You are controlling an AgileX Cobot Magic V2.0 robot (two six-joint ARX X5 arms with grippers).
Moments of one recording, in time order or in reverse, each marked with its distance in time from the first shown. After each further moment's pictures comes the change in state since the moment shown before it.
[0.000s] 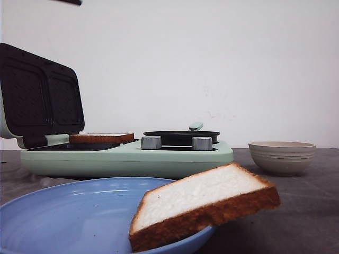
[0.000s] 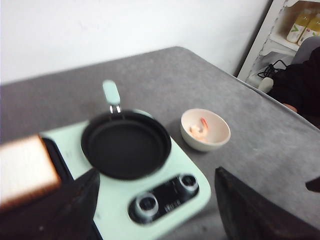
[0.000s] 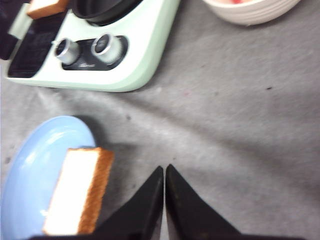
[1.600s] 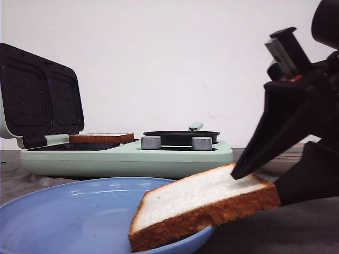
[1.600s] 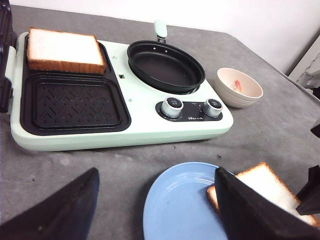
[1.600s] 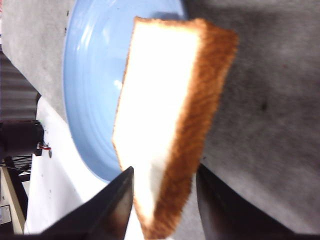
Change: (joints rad) left arm 0.002 -0.763 -0.571 -0.169 -0.201 -0.186; right arm 0.426 0.613 0.000 0.383 -0.224 0.215
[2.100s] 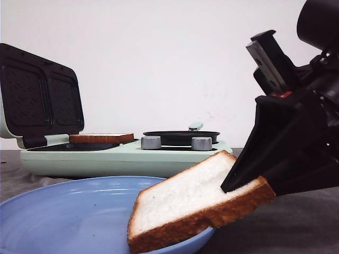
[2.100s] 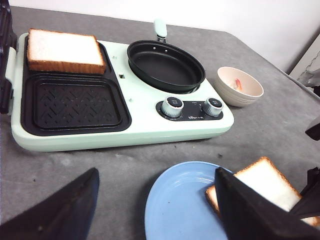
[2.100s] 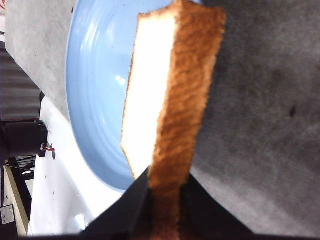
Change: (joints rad) left arm 0.000 0.000 0.000 -0.002 0.000 0.007; right arm 0.052 0.033 0.003 0.058 0.026 0.053
